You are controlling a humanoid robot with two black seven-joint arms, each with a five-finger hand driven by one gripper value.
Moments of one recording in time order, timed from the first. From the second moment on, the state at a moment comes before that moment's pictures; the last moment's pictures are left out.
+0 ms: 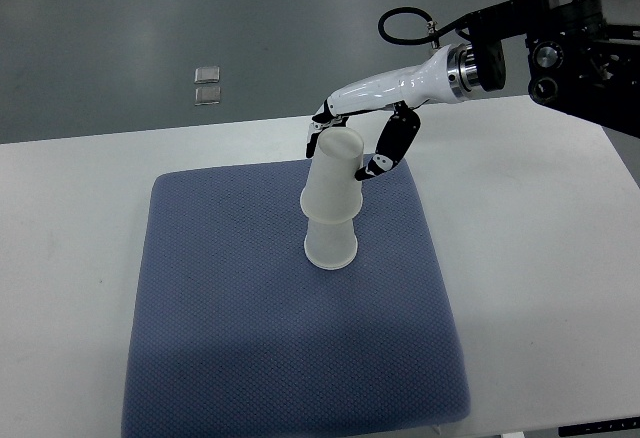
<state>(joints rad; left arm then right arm) 0.04 0.00 -0.20 -0.09 0.12 -0.17 0.07 1.41 -0.51 0.09 1.25 -1.23 0.49 0.25</state>
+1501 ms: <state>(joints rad) 0.04 0.00 -0.20 -0.09 0.12 -0.18 0.07 1.24 -0.45 0.17 0.94 -0.52 0.38 0.20</state>
